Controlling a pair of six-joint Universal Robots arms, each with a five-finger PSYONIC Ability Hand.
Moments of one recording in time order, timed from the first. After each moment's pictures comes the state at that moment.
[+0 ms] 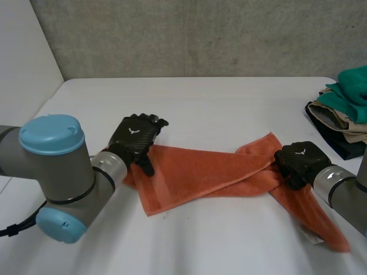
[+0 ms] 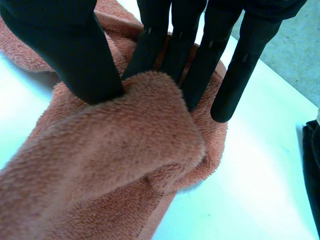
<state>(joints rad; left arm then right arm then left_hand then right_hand) 4.21 -2.03 -1.57 3.38 -1.48 3.35 1.73 -1.18 1.74 -0.07 1.32 2.60 0.19 0.21 0.21 0.20 0.05 1.08 1.03 1.03 1.03 0.87</state>
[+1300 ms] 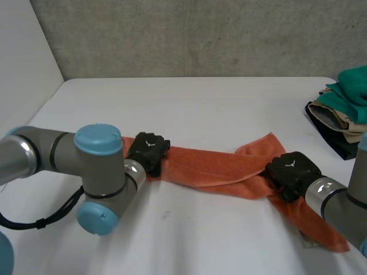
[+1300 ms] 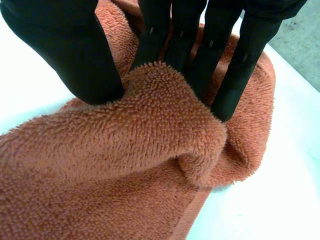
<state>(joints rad) 4.15 -2.30 -1.34 3.32 -1.57 3.49 1.78 -1.19 1.79 -0.08 1.32 2.53 1.12 1.19 1.18 1.19 0.96 0.98 1.00 1.00 1.01 0.83</state>
